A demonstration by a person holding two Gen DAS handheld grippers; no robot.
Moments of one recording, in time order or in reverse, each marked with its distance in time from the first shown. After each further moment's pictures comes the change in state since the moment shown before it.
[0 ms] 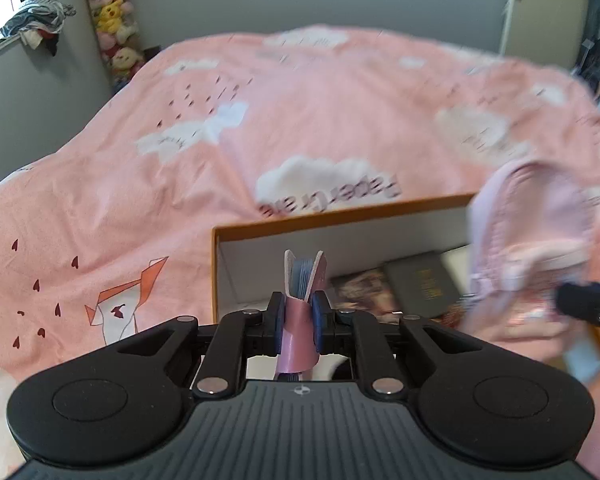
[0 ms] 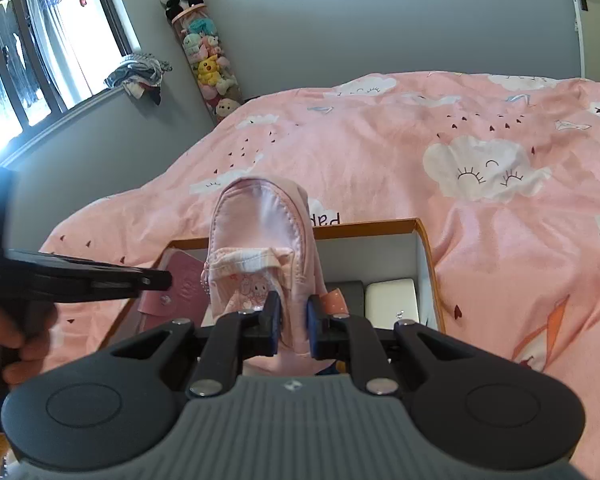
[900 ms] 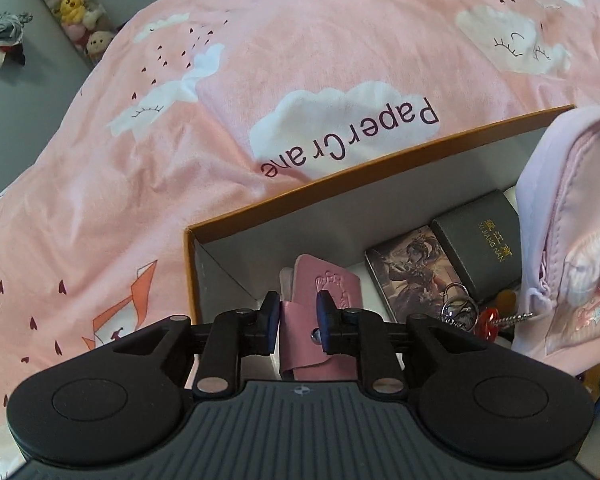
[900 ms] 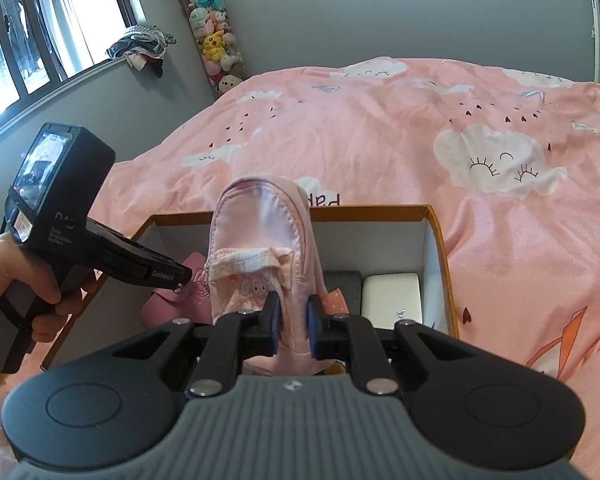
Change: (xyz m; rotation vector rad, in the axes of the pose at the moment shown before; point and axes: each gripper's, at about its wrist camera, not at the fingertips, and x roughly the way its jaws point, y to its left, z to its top) left arm 0.063 -0.007 0.020 0.177 0.192 0.067; right arm 0.036 -0.003 -0.004 -0.059 0.059 -0.016
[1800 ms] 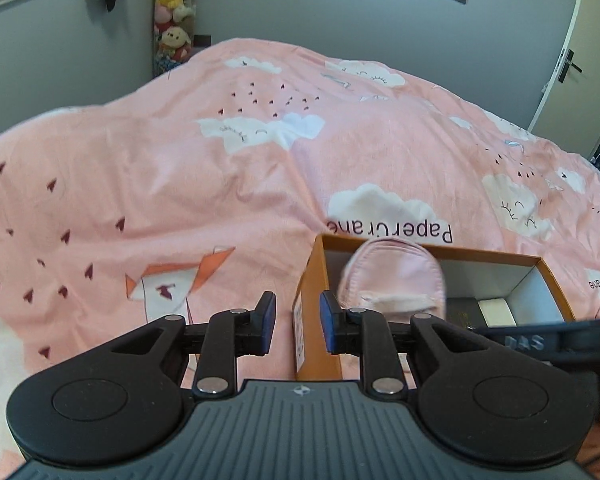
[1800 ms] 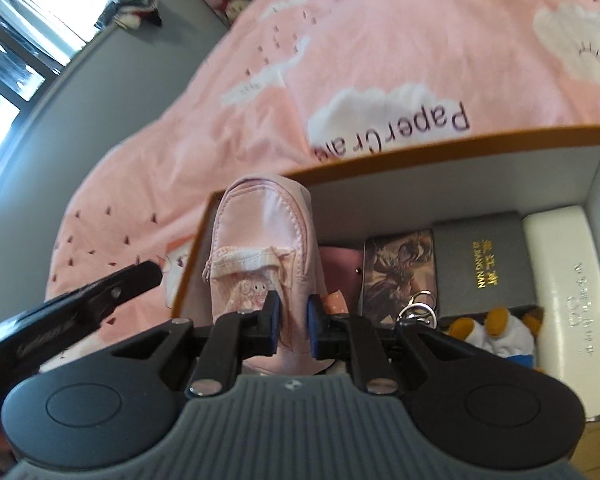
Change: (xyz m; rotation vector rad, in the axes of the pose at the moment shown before) left arm -0.059 0.098 -0.070 -0.433 -0.278 -0.172; right arm 0.108 0.058 0.035 0.235 0.318 0.187
